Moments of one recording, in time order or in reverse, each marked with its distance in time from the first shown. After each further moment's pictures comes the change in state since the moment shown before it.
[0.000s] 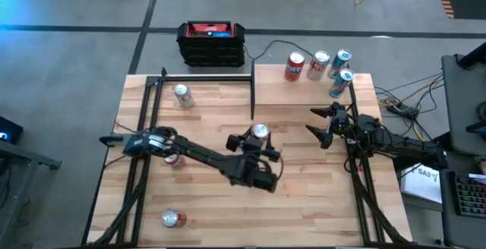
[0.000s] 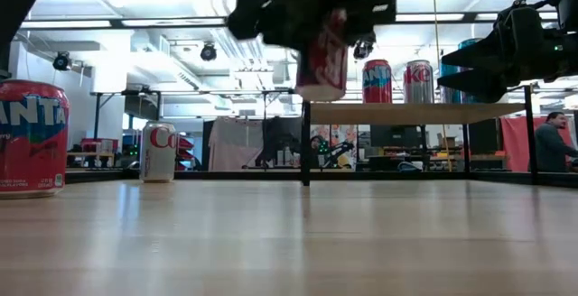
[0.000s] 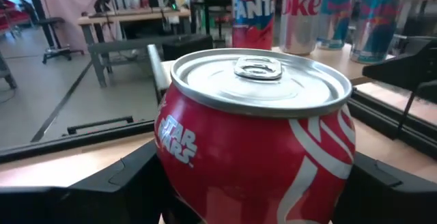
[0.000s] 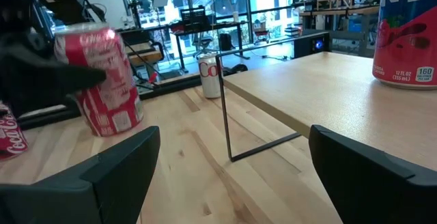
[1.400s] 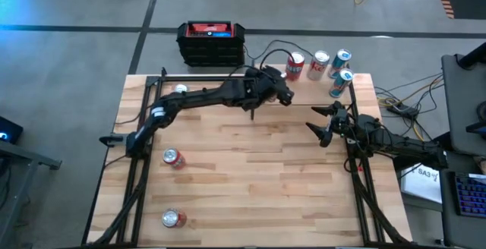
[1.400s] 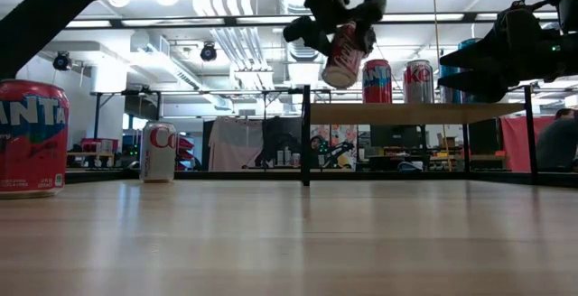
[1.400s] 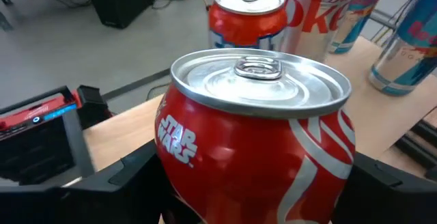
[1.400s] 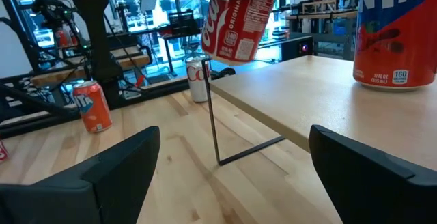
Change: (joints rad) left arm 0.463 -0.036 0.341 0.194 0.742 0.760; right arm 0.000 0.000 0.000 0.003 0.052 0.000
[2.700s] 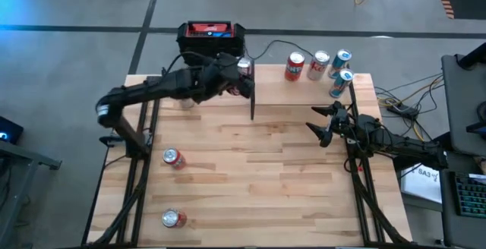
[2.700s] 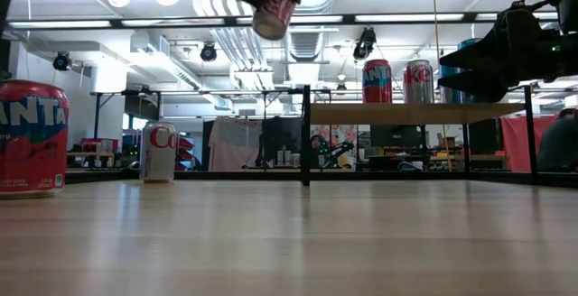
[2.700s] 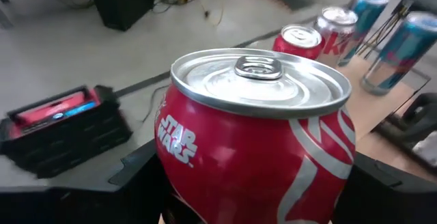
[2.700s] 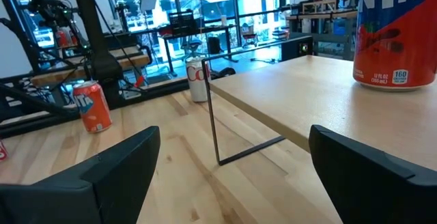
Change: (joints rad) left arm 0.017 -0.542 -0.435 -0.055 0.058 0.006; right arm 0.000 0.000 0.000 -0.002 0.001 0.000
